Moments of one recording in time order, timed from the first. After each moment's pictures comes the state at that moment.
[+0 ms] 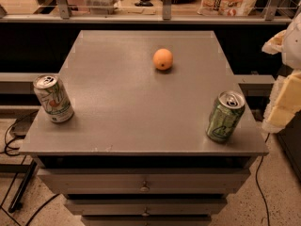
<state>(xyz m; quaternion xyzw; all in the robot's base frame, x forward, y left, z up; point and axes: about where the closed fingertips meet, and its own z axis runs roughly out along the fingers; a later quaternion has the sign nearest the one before) 0.438 -0.217 0.976 -0.60 0.78 -0.03 0.16</state>
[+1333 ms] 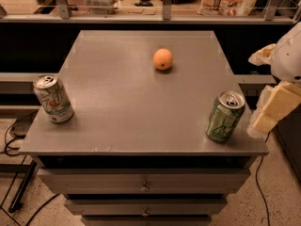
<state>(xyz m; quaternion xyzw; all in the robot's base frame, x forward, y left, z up) 0.446 -0.200 0.948 -0.60 0.77 0.03 0.20</state>
